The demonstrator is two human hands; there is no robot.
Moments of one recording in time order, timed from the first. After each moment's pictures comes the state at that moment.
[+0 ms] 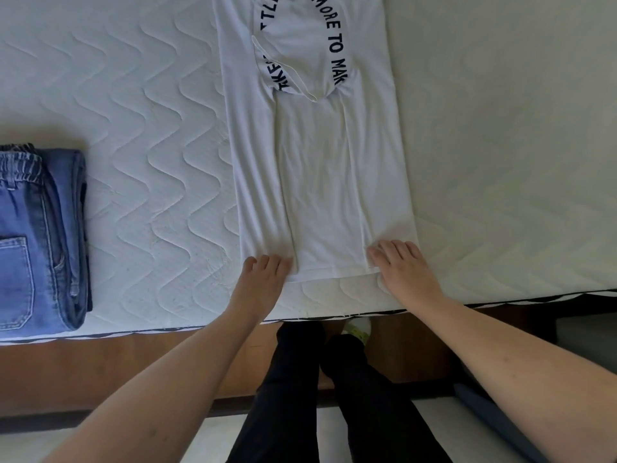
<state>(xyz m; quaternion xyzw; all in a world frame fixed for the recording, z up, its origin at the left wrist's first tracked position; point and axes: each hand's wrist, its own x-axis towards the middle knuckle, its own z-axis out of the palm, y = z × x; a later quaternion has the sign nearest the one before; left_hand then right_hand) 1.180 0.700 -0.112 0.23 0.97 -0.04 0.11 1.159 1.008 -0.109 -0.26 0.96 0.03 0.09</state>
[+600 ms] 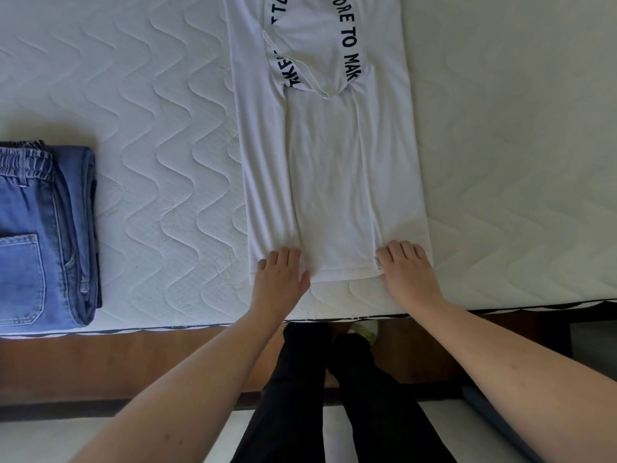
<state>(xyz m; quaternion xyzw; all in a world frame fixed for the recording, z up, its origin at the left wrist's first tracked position) 1.172 0.730 -0.102 0.07 0.98 0.05 0.16 1.155 0.988 -0.110 -0.20 0.98 0.02 0.09</state>
